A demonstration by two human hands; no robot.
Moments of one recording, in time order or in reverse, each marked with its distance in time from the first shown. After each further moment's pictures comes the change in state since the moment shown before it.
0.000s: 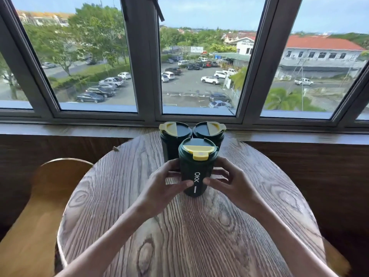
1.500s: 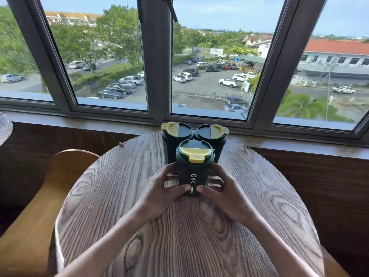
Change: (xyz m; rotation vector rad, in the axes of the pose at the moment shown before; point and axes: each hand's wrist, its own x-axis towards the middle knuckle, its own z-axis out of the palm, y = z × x) left_hand 0.000 -0.018 0.018 0.096 0.142 -0.032; right_hand 0.007 0.022 -0.002 -0.143 -0.042 0.047
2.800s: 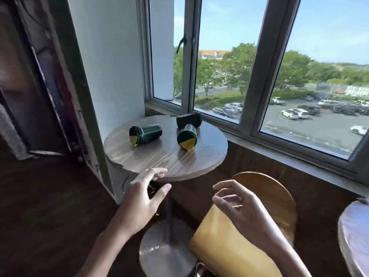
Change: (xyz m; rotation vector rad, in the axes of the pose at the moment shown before) left_hand -0.309 -0.064 -0.539 0.584 0.715 -0.144; right_hand -0.012 -0.250 0.521 -0.084 -0.474 -0.340
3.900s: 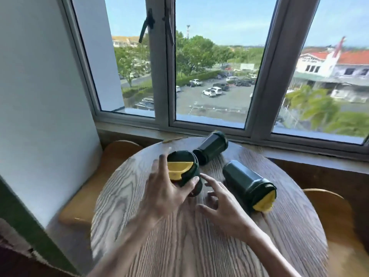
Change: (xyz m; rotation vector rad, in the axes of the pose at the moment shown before) left_hand 0.406 -0.261 -0.016 -0.194 -0.266 0.261; right_hand 0.395 0.019 0.239 -0.250 0.213 0.248
